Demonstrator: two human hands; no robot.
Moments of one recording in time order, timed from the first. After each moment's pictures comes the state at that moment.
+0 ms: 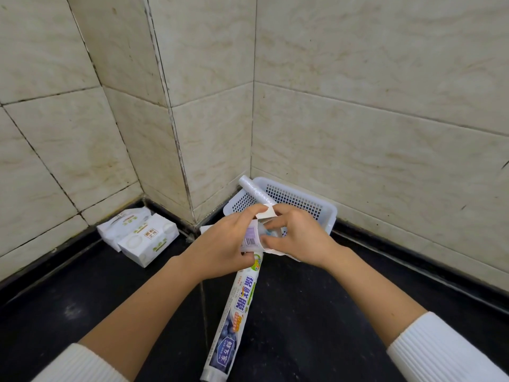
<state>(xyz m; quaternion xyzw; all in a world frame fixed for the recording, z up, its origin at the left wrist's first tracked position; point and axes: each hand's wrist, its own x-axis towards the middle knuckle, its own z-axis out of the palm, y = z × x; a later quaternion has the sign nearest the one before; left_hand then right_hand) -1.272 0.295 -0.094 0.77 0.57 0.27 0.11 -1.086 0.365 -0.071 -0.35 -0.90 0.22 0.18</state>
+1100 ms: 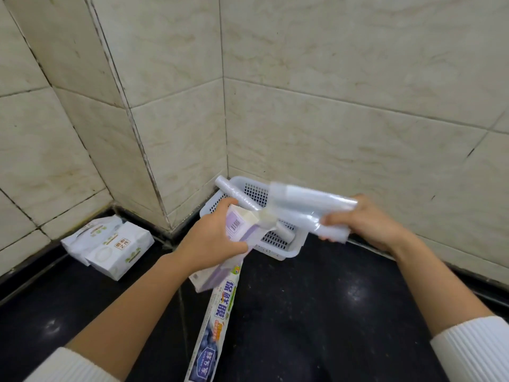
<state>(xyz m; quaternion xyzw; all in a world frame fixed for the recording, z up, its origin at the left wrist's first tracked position) -1.250 0.329 -0.090 0.66 0.66 0.28 0.22 -0.956 0.411 -0.052 -0.48 -0.67 0.50 0.28</state>
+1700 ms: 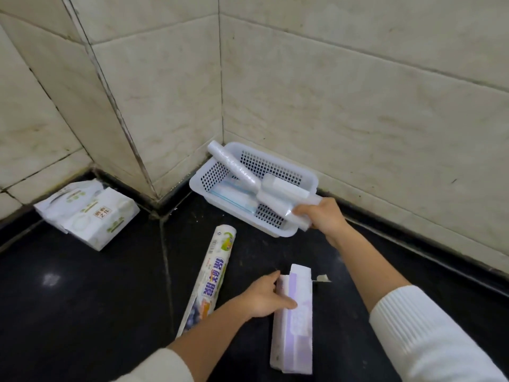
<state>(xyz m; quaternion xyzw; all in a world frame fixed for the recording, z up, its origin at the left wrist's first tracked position) -1.136 0.314 -0.252 0.46 0.62 0.12 0.62 -1.005 0.453 -0.161 -0.61 -0.51 0.52 0.31</state>
